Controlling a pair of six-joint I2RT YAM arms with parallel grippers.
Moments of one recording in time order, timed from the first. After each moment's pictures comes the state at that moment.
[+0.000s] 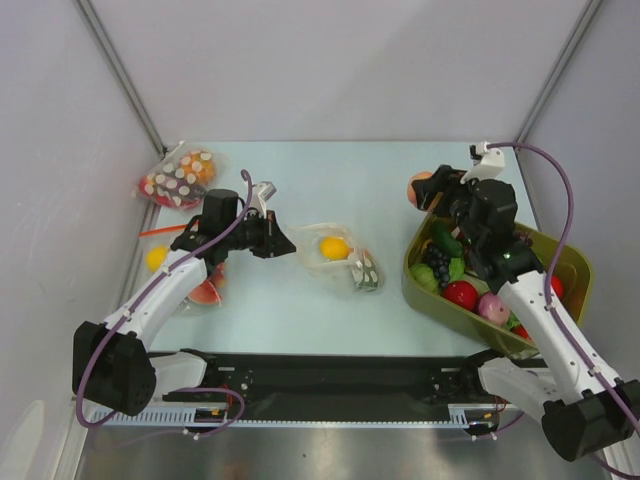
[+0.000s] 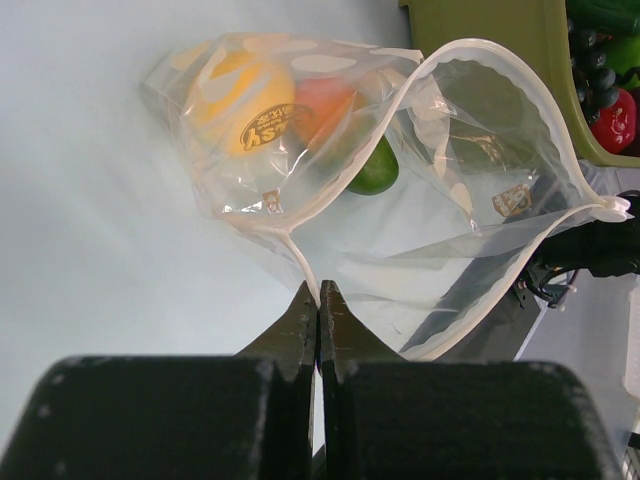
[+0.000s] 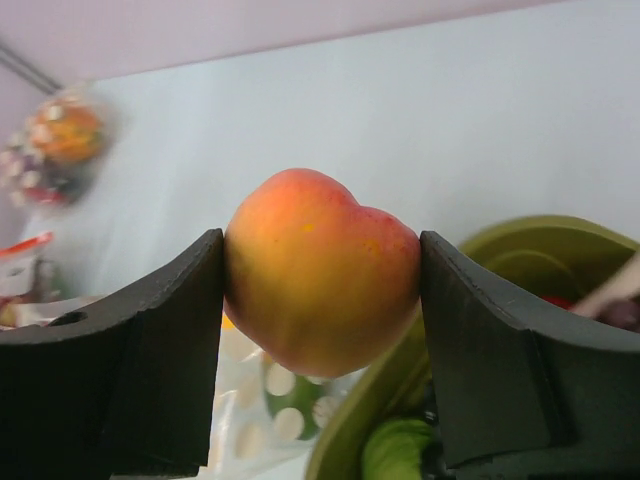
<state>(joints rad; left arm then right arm) -0.31 1.22 0.89 -0.34 0.63 -0.26 0.34 1.00 1.00 -0.13 0.10 0.36</state>
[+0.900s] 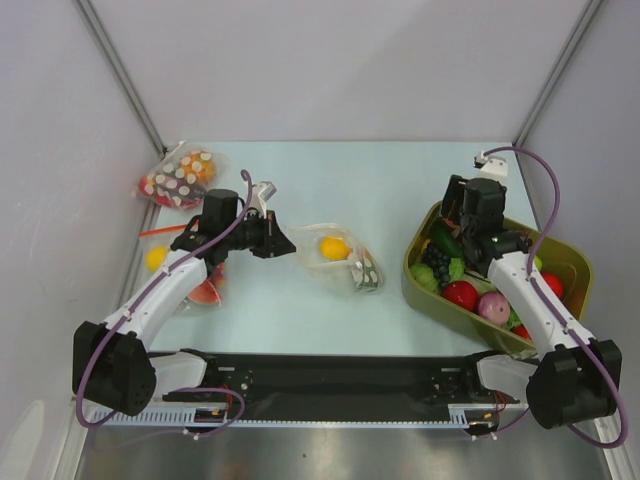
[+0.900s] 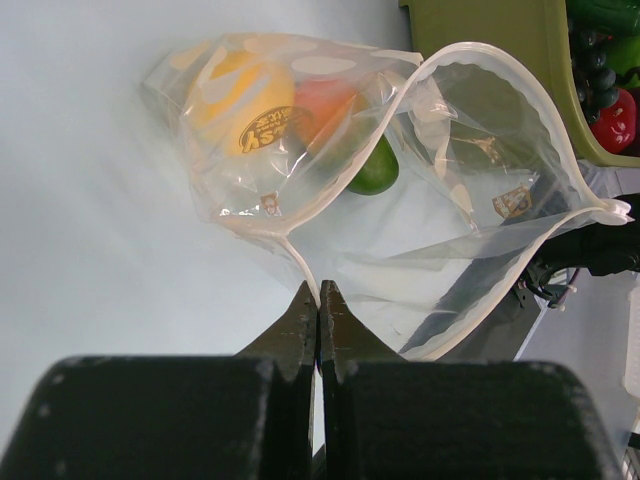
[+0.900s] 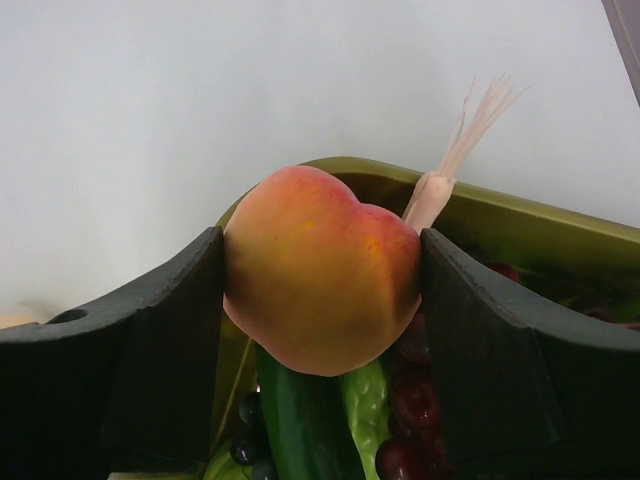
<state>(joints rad) -0.31 1.22 0.89 -0.34 0.63 -0.26 0.19 1.16 0.92 -0.18 0.36 0.24</state>
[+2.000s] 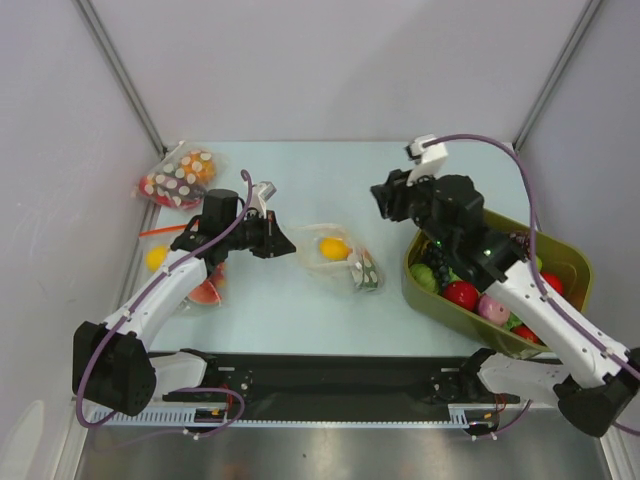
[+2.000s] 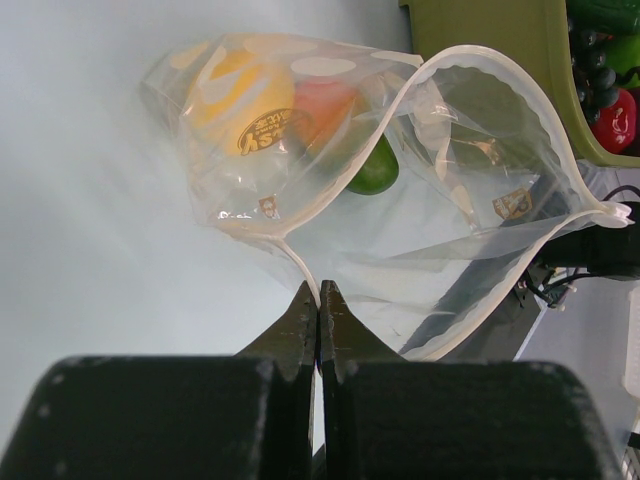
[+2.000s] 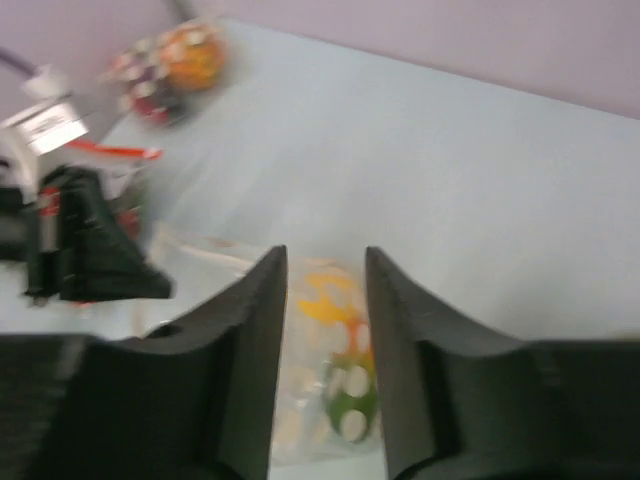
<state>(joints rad) -0.31 1.22 0.89 -0.34 0.63 -0.26 0.67 1.08 1.20 -0.23 0.20 0.17</state>
